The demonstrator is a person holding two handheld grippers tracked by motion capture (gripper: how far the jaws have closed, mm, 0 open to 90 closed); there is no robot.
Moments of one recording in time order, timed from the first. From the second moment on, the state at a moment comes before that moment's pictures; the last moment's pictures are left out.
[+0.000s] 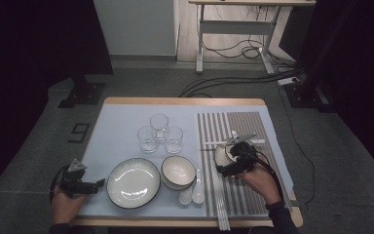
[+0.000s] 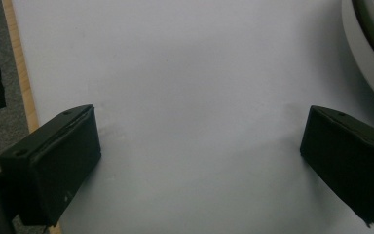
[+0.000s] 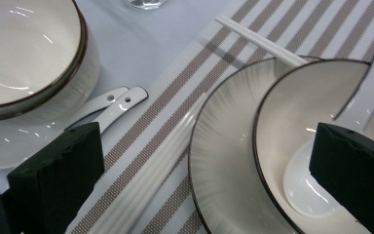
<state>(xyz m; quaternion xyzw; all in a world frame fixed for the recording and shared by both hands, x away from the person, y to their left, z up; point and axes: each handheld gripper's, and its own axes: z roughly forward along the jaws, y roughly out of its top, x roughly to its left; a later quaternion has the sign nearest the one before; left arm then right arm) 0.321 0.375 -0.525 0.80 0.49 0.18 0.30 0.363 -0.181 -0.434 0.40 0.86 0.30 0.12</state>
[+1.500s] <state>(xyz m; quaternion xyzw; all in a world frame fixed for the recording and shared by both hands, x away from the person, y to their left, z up) 0.321 0.375 -0.525 0.80 0.49 0.18 0.30 0.444 -0.100 -0.436 0.35 0.88 0.29 0.13</state>
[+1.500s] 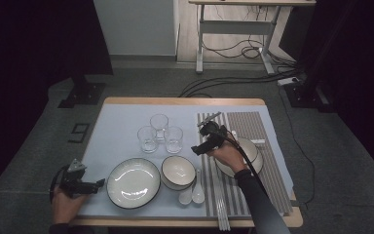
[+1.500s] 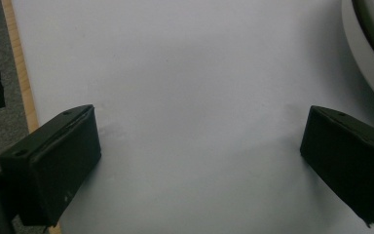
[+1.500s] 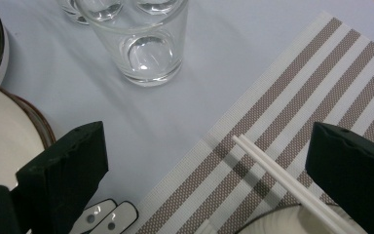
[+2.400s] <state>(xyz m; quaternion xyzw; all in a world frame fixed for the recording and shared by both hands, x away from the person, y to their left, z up) 0.321 0.375 -0.525 0.80 0.49 0.18 0.30 0.472 -0.054 -0.447 0.33 0.89 0.30 0.11</state>
